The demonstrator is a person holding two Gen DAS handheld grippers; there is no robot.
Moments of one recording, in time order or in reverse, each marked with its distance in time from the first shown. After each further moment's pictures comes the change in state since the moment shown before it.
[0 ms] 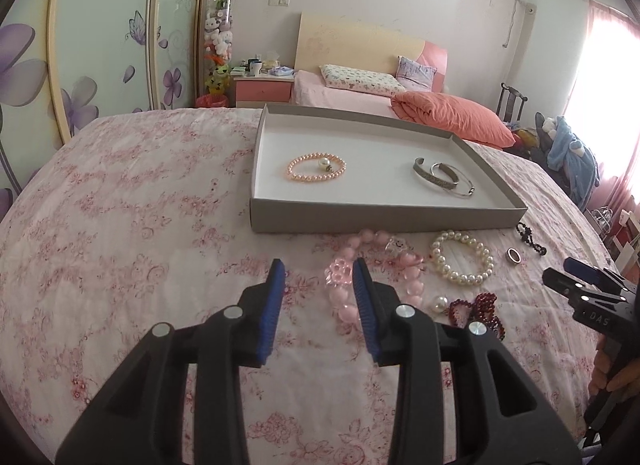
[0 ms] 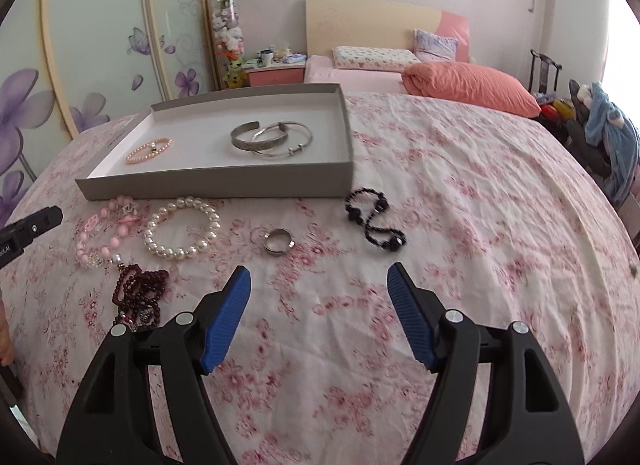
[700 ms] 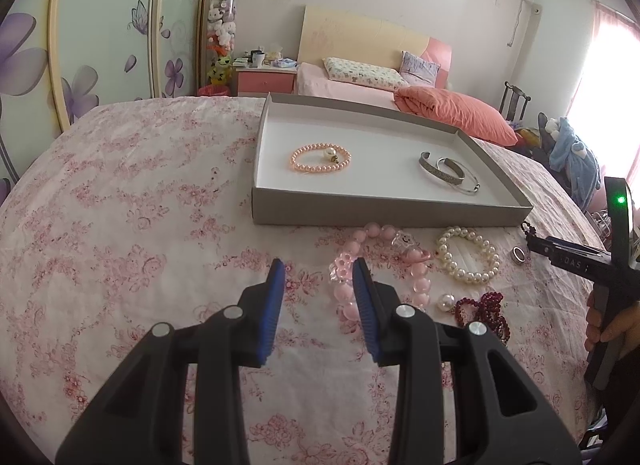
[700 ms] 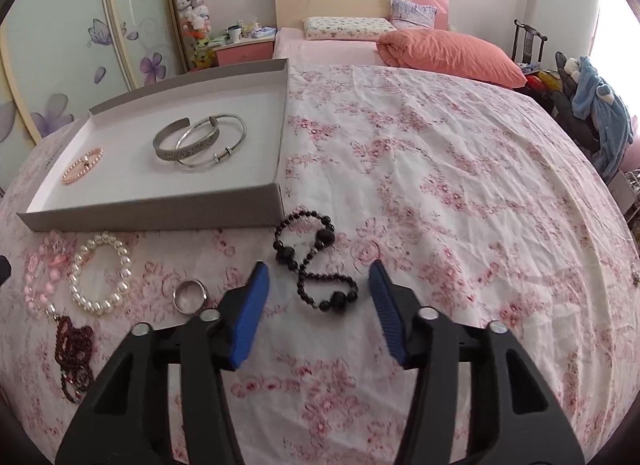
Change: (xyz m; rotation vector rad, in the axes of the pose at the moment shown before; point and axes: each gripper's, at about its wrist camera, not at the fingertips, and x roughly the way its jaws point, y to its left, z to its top) left arm 0.008 0.004 0.000 -0.021 0.027 -0.005; right arm 0.057 -0.031 0.034 0.034 0.107 -0.059
